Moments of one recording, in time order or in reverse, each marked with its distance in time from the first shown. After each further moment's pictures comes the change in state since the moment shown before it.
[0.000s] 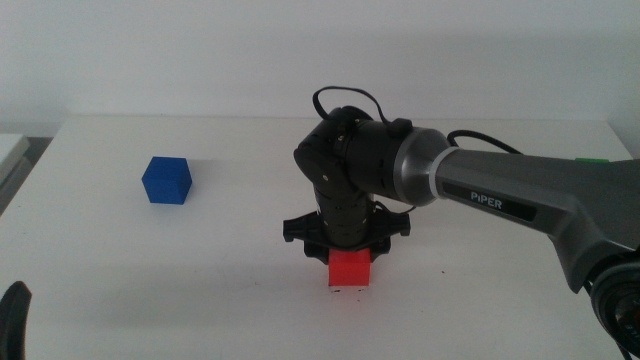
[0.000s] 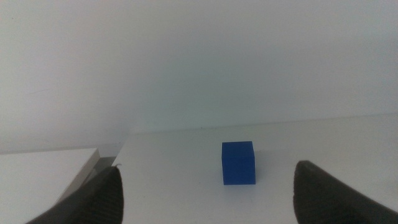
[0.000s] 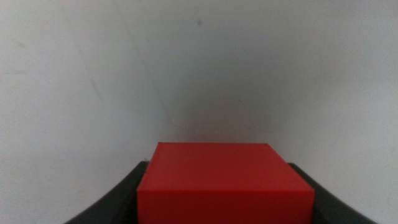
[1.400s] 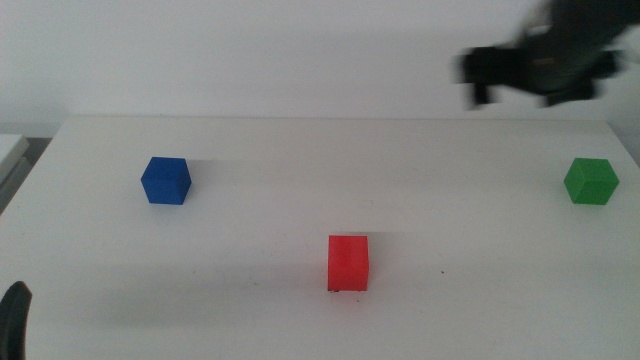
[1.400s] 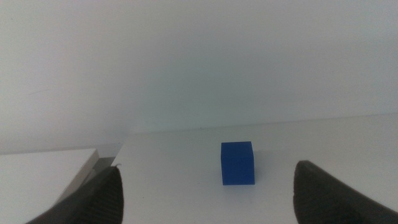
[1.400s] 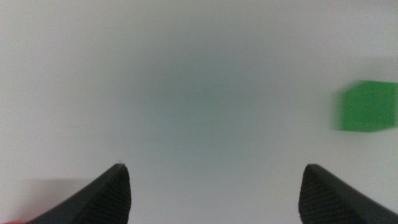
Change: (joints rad) left arm 0.000 0.000 0.000 0.000 0.000 0.000; right arm -0.371 -0.510 0.139 -0.041 -0.044 -0.404
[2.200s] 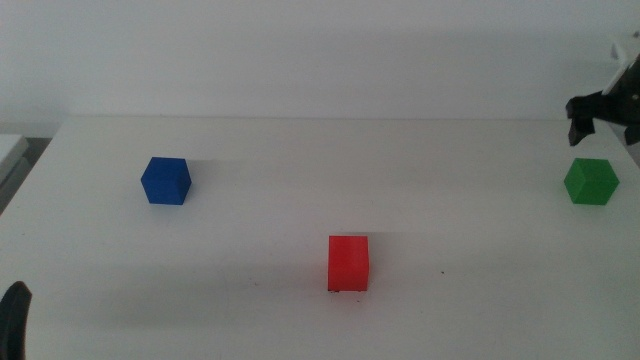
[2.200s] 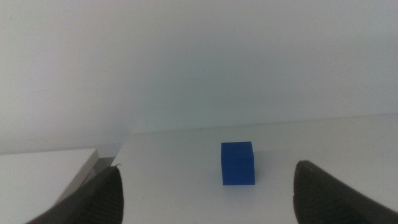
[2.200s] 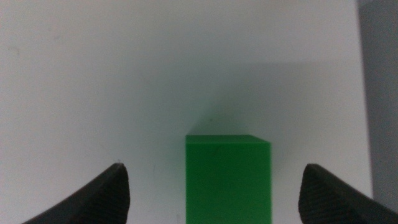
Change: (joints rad) left arm 0.000 0.000 0.000 0.000 0.000 0.000; right arm -0.532 0.478 -0.281 0.225 -0.037 -0.500
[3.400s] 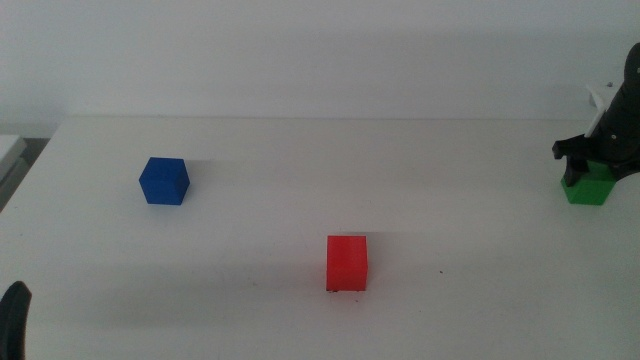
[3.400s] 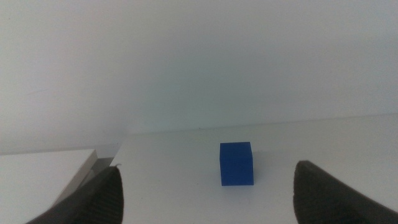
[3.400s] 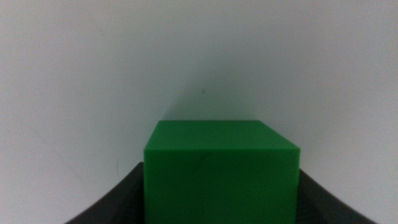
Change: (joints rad) left arm 0.000 0.000 0.000 0.000 0.000 0.000; right arm -0.006 0.139 -0.002 -0.009 0.009 -0.011
